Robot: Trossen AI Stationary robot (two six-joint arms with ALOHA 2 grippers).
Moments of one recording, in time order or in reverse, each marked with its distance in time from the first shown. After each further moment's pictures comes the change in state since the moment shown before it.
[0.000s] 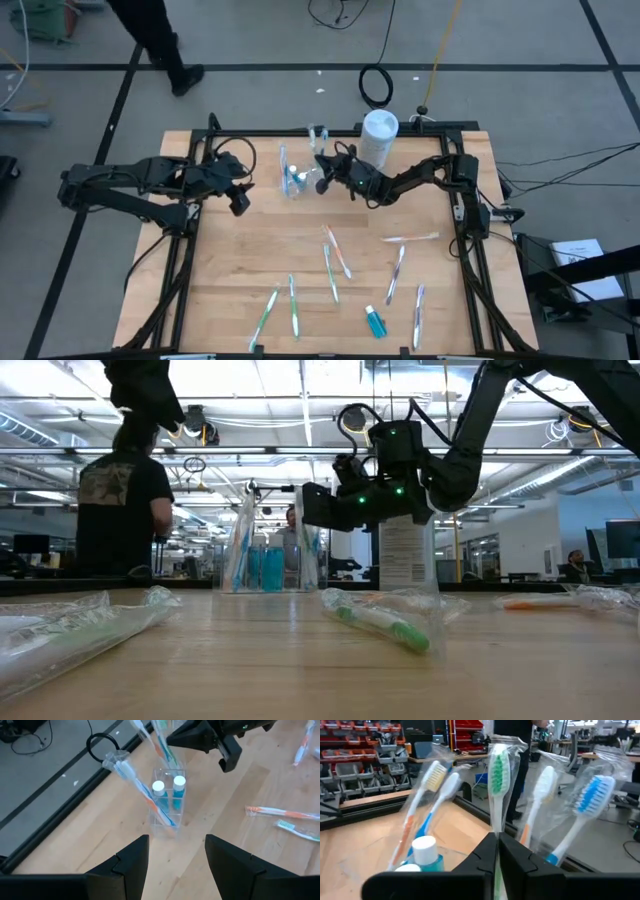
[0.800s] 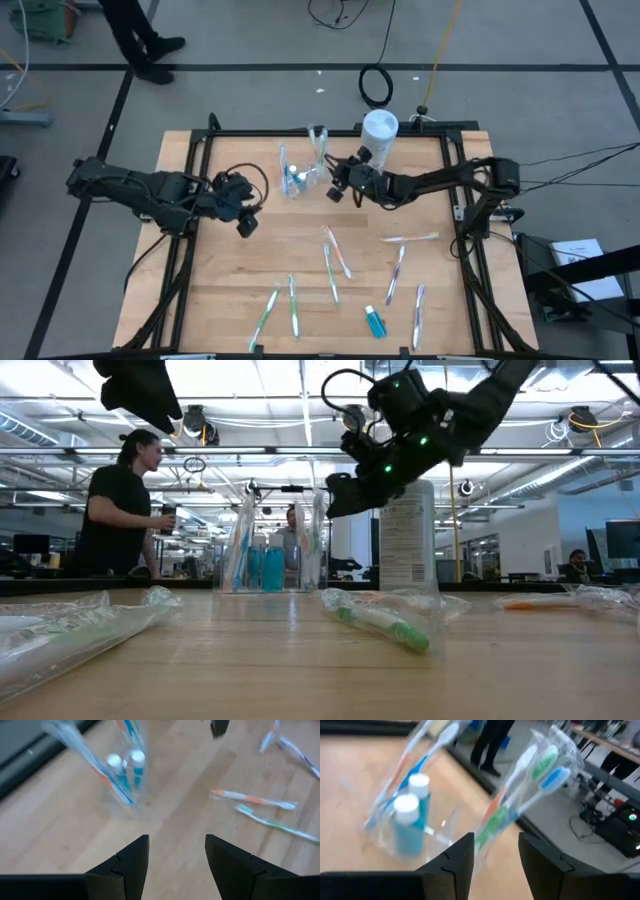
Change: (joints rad) left arm -0.212 0.102 -0.001 0.001 0.008 -0.273; right arm 0.090 -0.312 -0.018 -0.651 0.184 -0.103
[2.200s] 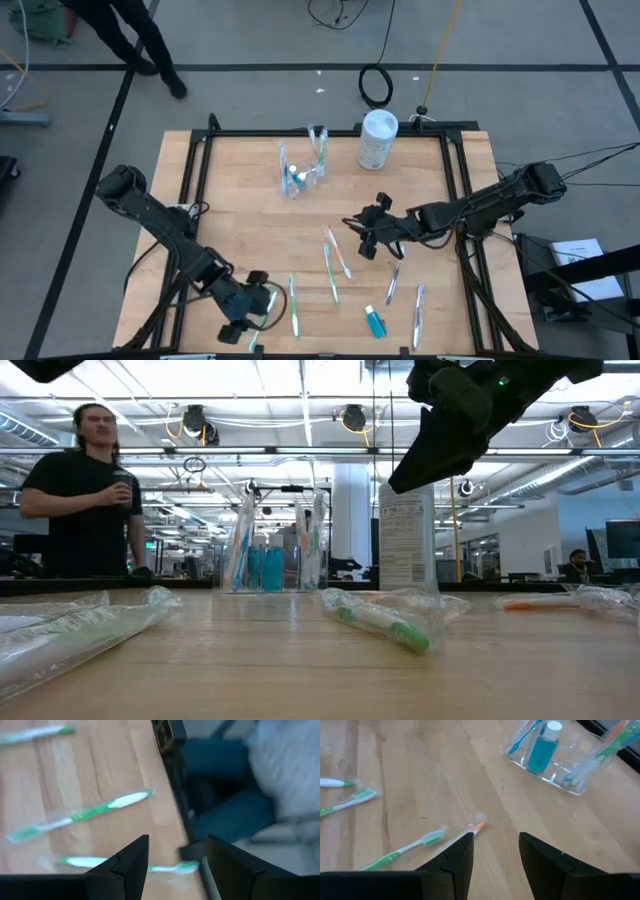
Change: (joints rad) left arm -0.507 0.436 0.002 0.553 0.490 0.207; right arm 0.423 -0.341 -0.079 -0.593 -0.081 0.453
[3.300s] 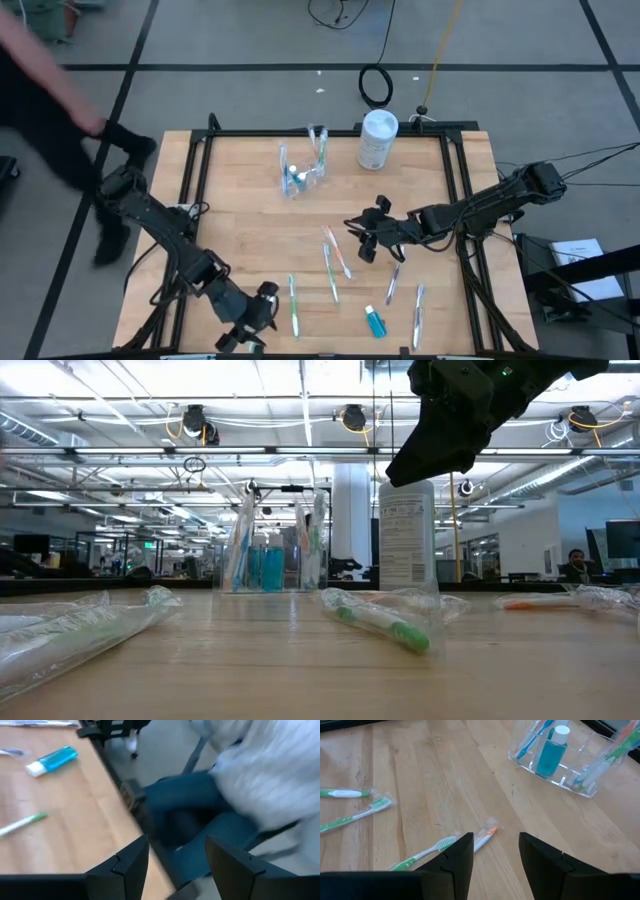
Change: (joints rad) left arm -0.016 0.005 -0.001 0.257 0.007 0.209; right arm 0.031 0.000 0.000 0.037 0.000 0.046
